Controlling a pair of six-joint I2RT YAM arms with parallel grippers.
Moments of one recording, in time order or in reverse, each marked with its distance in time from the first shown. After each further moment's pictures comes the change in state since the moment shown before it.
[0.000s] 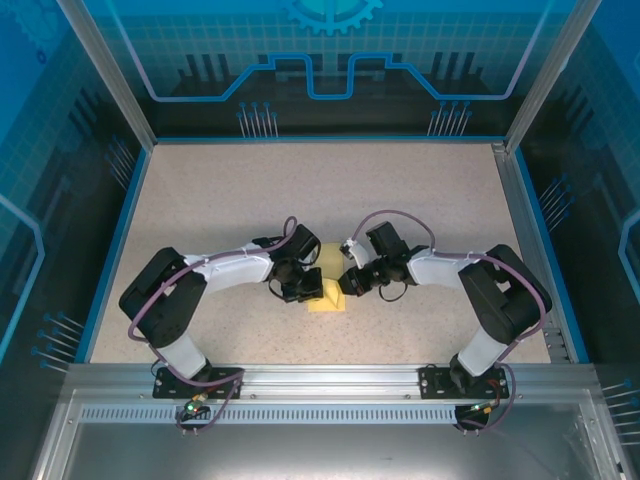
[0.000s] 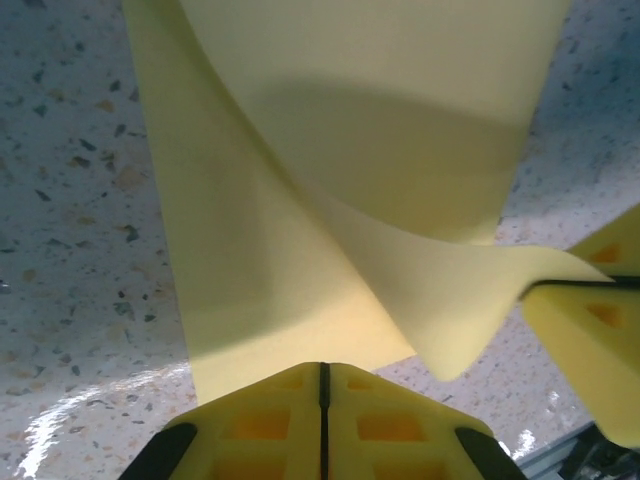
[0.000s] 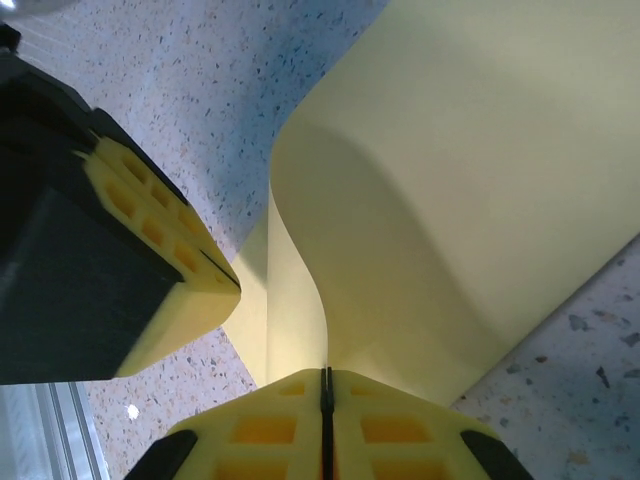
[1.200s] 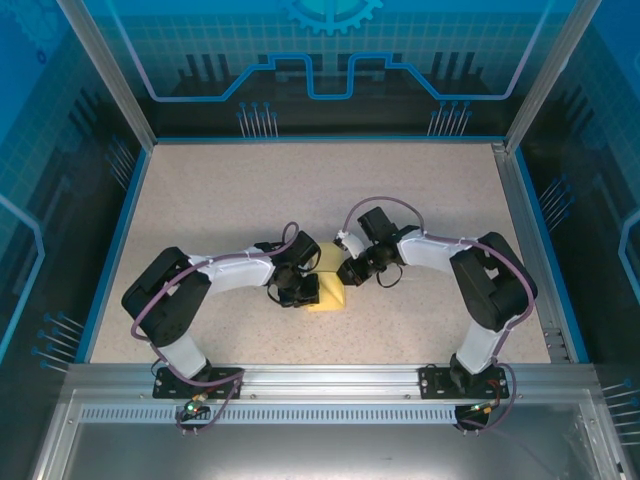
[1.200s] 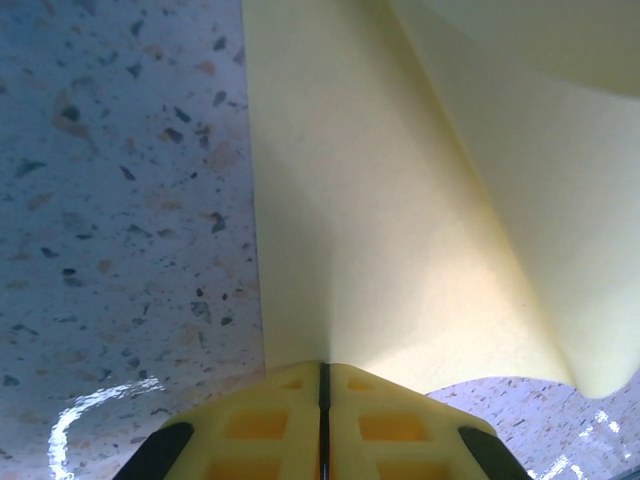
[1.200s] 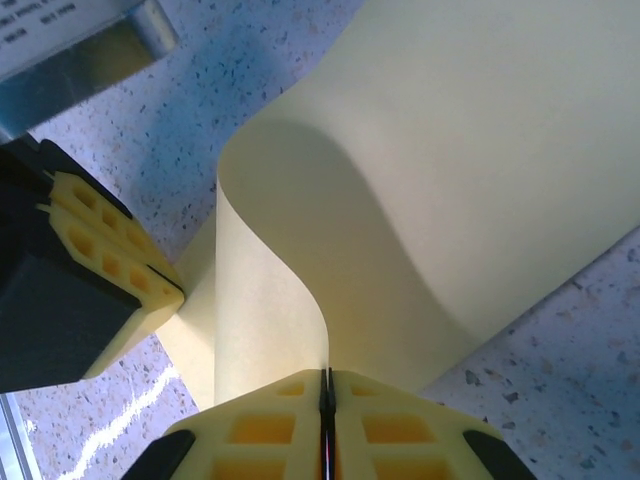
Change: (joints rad) left arm -0.015 0.012 -0.033 -0.003 -0.055 -0.005; right arm -0.010 0.103 0.213 -0.271 0.086 -0.198
